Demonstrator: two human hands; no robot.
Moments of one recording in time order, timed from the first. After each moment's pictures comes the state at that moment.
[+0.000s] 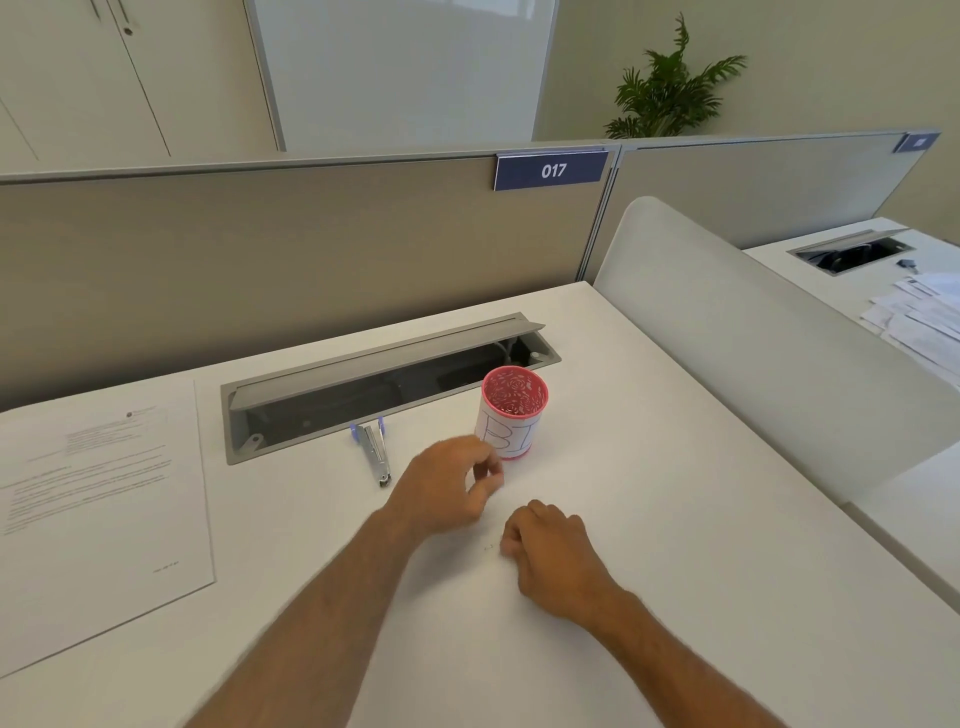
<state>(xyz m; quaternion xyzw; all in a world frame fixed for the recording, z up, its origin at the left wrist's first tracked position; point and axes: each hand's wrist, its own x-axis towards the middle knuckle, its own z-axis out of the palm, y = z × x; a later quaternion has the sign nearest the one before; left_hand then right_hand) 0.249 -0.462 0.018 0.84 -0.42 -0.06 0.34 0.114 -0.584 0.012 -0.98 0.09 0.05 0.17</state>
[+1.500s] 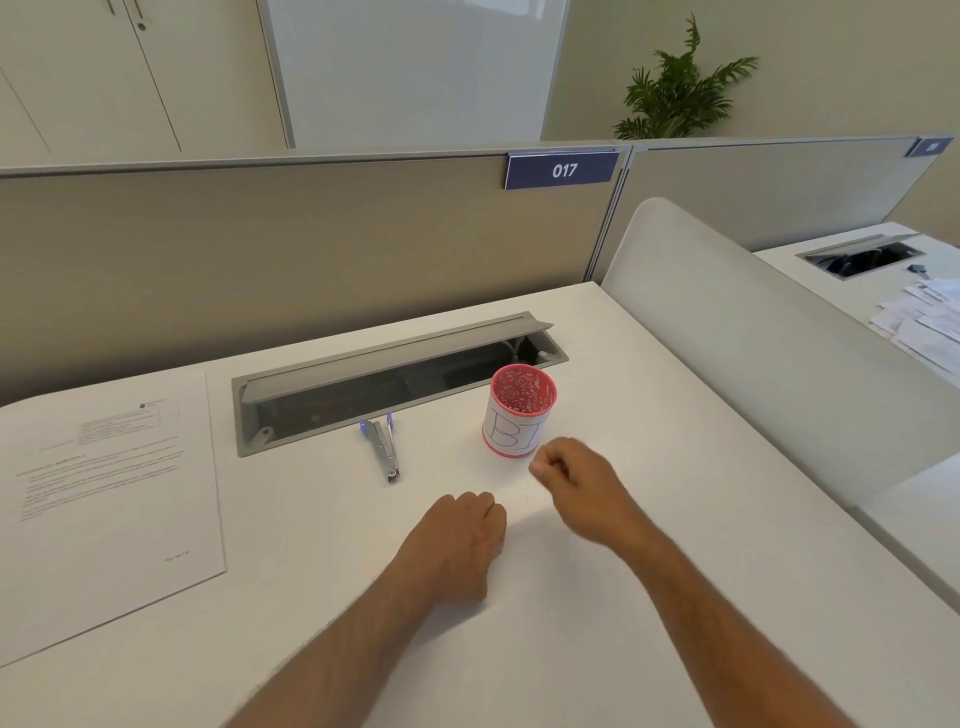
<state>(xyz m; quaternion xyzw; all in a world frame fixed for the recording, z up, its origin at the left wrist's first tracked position) 0.200 -0.445 -0.005 0.86 -0.51 -0.04 0.05 0.140 -0.608 0.066 -0.91 0.17 -0.05 0.38</state>
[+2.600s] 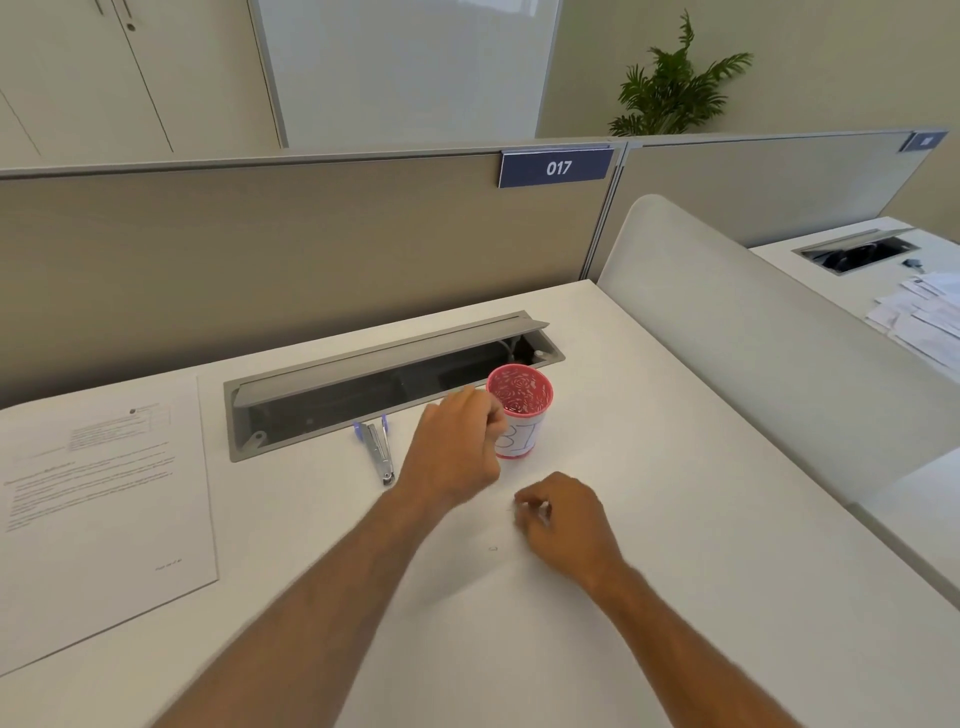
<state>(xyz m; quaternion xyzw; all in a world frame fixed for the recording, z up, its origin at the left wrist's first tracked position) 0.245 -0.475 0.062 0.86 -0.35 0.03 0.35 0.132 -0.607 0.002 -0.95 0.17 -0.07 0.26</state>
